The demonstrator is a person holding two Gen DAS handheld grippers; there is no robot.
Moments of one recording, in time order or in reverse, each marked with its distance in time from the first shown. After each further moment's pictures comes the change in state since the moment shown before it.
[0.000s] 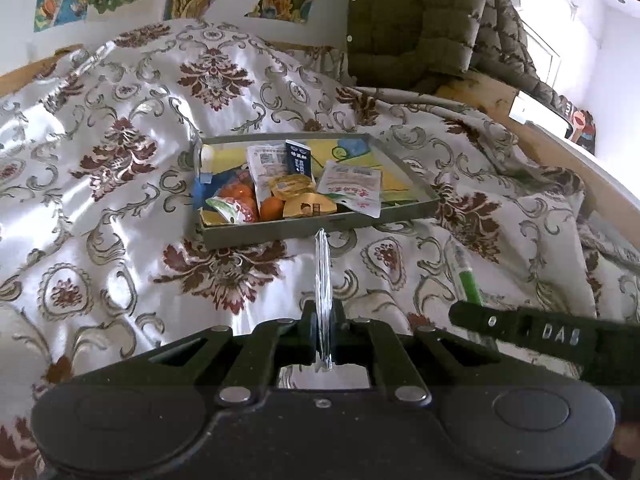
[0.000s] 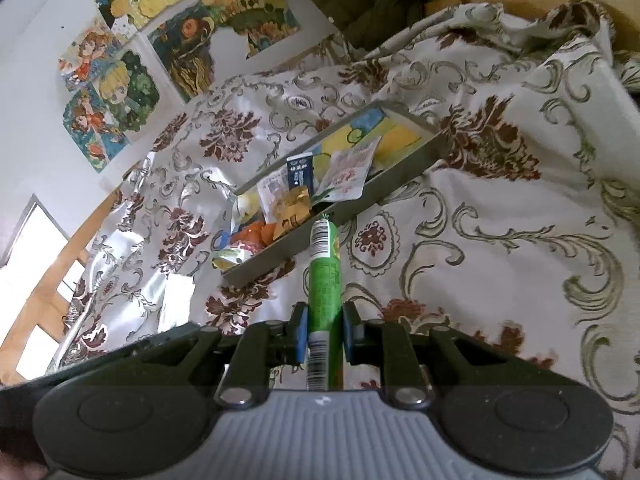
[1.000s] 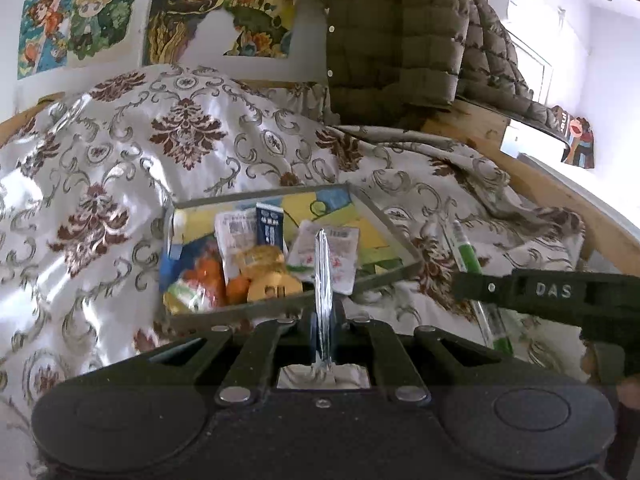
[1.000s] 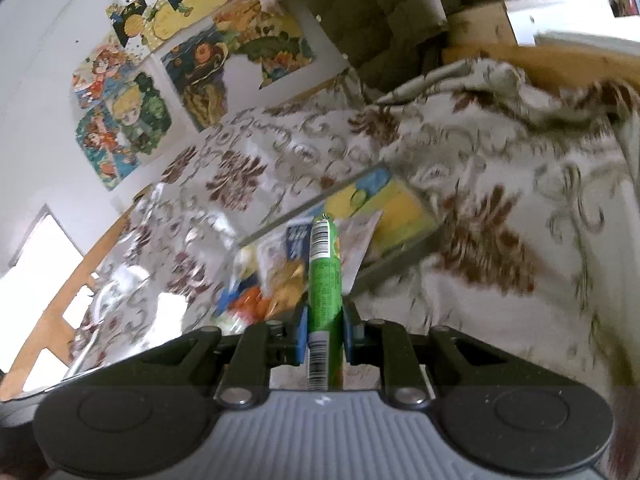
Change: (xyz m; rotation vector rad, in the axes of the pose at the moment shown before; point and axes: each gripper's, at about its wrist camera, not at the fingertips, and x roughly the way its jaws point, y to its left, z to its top) left arm 0.032 -0.046 0.074 0.049 -0.079 0.016; right arm 0.014 -0.021 0.105 -0.072 -0.065 0.019
